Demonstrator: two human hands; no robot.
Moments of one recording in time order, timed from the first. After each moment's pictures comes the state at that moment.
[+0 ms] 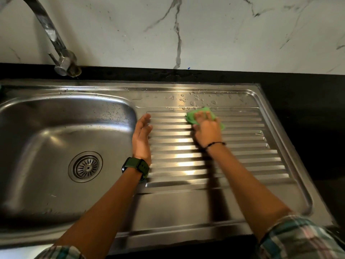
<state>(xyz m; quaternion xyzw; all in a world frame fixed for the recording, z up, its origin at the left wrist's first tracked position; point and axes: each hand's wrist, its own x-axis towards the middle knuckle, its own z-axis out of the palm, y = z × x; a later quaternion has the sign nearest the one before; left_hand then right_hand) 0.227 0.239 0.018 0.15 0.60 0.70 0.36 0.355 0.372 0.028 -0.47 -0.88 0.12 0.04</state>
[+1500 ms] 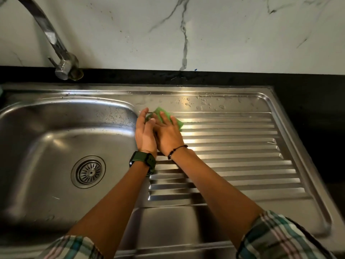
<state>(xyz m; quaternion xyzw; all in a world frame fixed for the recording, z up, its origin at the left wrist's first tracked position) 0.207 0.276 0.016 0.13 0.63 0.71 0.30 0.256 0.329 0.011 -0.28 -0.95 0.13 0.02</state>
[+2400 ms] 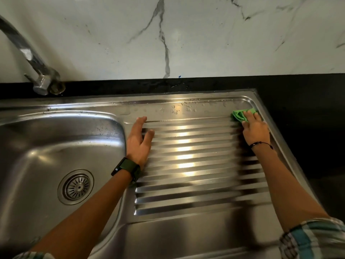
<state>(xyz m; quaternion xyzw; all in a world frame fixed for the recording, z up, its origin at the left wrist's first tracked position) 0.204 0.284 0.016 0.35 0.73 0.54 0.24 0.463 0.499 0.018 -0.59 -0.79 0.12 0.12</state>
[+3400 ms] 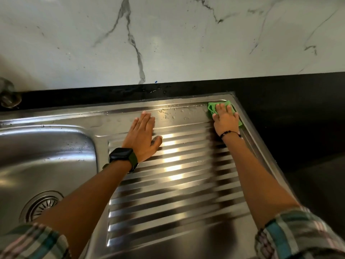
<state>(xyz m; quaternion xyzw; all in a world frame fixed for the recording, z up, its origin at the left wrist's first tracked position) 0.210 0.364 0.009 0.63 0.75 0.15 0.11 0.423 0.532 0.015 -0.58 -0.81 0.06 0.04</state>
